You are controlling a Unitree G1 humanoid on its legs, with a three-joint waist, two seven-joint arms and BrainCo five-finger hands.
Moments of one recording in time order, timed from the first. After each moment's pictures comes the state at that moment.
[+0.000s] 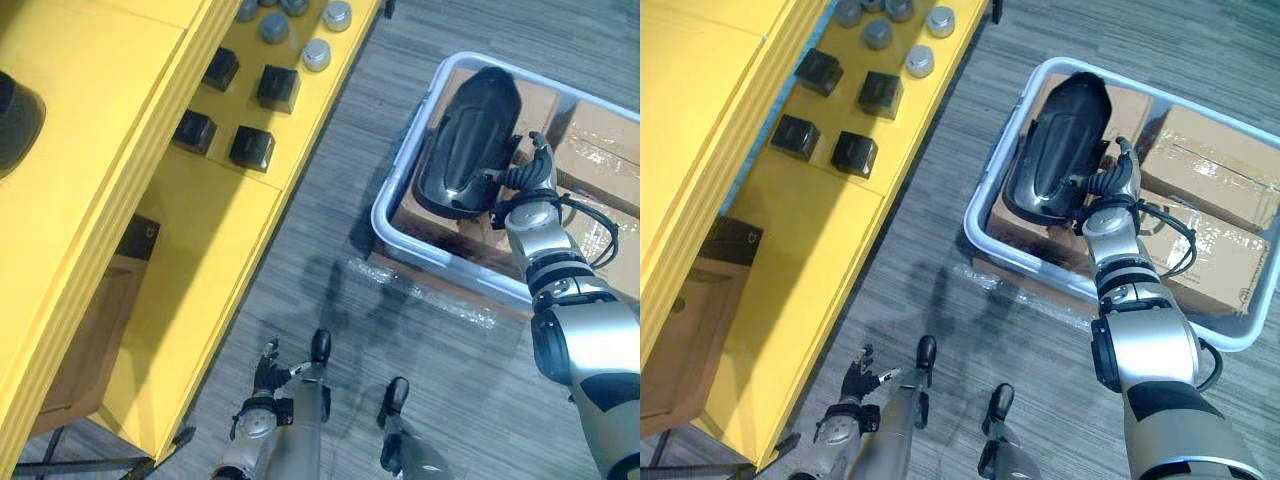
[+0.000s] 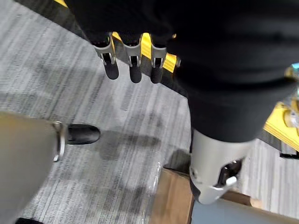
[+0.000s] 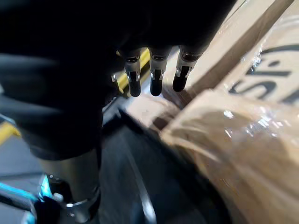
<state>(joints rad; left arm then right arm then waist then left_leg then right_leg) -0.23 0.09 -0.21 0.76 -0.19 -0.23 0.27 -1.31 -0.55 0.08 1.30 -0.11 -0.01 -0.35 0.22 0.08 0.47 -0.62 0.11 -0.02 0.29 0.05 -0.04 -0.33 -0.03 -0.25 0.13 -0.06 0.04</state>
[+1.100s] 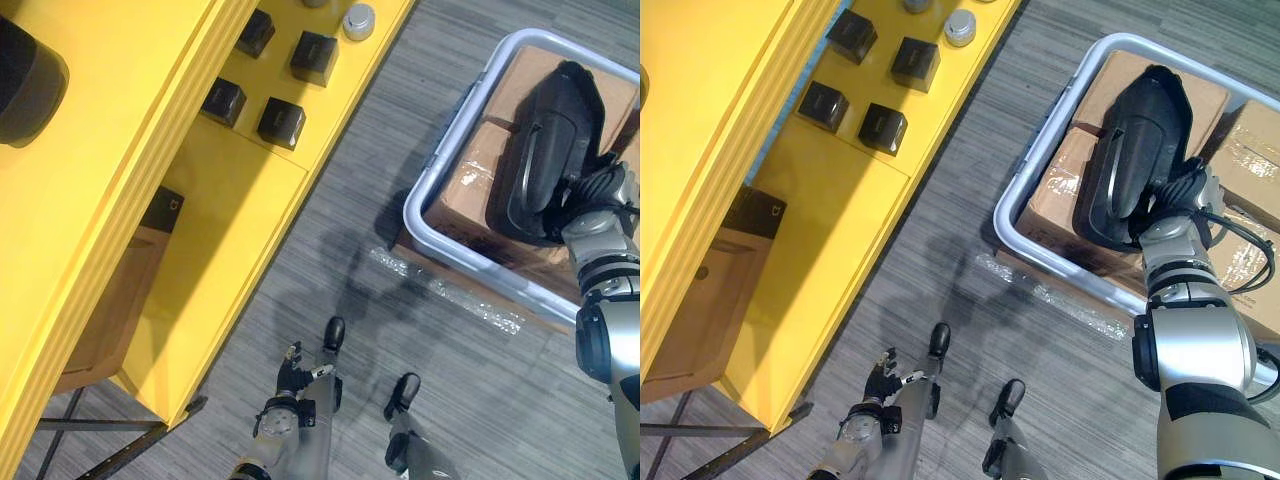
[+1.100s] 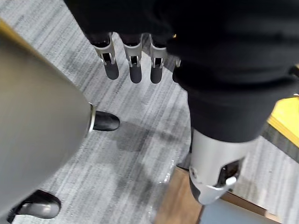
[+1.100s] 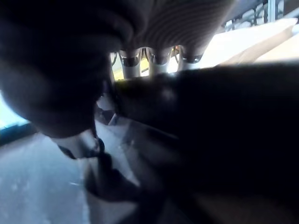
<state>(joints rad) -0.22 0.02 -0.27 0.74 -0.23 -0.21 0.29 -1.29 -0.72 0.08 1.39 -0.30 0.11 -0.42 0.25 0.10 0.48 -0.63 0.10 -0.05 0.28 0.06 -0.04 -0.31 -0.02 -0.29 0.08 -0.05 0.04</state>
